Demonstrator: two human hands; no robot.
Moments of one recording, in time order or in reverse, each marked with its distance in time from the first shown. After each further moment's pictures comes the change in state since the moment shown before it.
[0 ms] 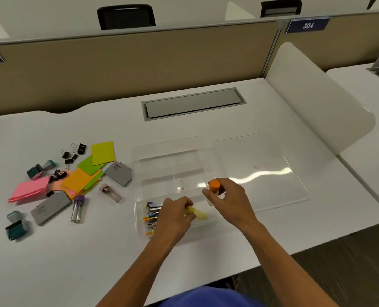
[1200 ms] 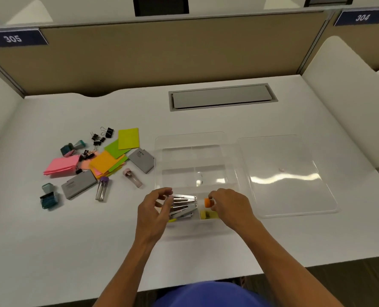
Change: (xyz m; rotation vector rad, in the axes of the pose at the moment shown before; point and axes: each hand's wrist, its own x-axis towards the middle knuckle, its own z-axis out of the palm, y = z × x) left_hand -0.034 -0.070 -0.039 -0.463 0.422 -0.021; right_hand 0.014 0.000 0.049 -0.764 -0.403 -0.192
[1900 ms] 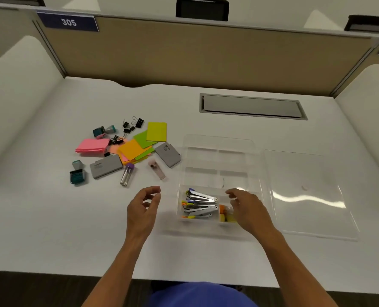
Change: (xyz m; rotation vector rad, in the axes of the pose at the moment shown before) left_hand -0.012 -0.036 -0.059 -0.110 0.241 -0.181; right_hand 0.001 -0.010 -0.003 0.377 0.036 0.098
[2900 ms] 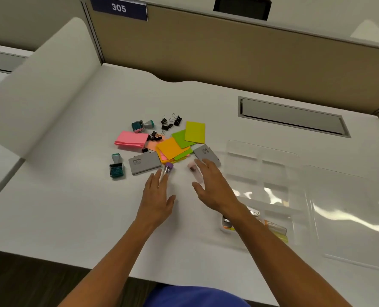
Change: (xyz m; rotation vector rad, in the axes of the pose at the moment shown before) left_hand 0.081 -0.064 -0.067 0.676 -0.208 0.172; right_hand 0.072 -0.190 0.082 -0.034 -0.073 -0.364
